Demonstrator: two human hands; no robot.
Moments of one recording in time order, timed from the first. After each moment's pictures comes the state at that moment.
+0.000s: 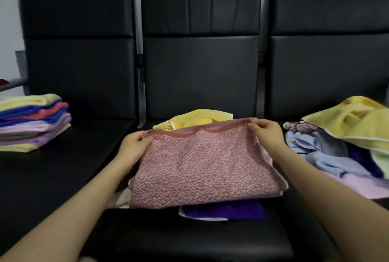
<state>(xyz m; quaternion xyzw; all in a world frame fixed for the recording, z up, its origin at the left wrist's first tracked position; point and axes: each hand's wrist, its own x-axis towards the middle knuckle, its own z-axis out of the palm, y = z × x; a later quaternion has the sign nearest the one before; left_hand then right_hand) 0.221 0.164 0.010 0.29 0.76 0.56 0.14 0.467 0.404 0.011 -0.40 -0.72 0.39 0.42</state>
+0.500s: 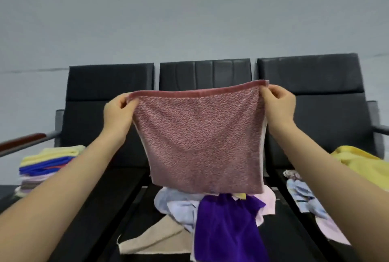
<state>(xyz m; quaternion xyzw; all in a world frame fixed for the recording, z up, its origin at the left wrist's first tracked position) 0.243 0.106 0.224 0.36 0.60 0.70 -0.13 0.487 0.318 0.231 -0.20 -0.62 0.39 0.65</state>
